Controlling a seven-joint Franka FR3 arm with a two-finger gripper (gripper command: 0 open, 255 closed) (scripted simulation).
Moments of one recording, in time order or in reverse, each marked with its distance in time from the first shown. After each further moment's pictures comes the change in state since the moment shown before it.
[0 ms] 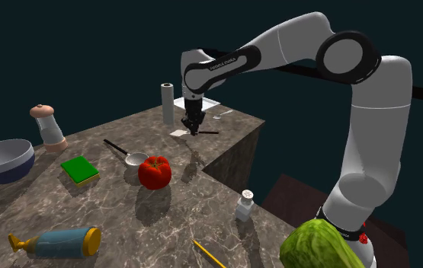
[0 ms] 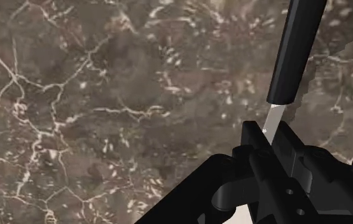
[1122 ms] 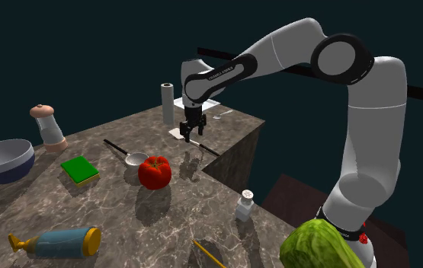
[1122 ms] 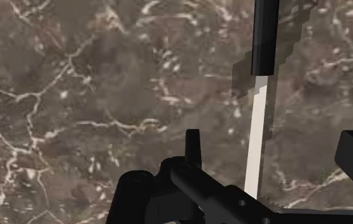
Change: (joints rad) arm 0.002 0.037 -0.005 -0.039 -0.012 0.074 0.006
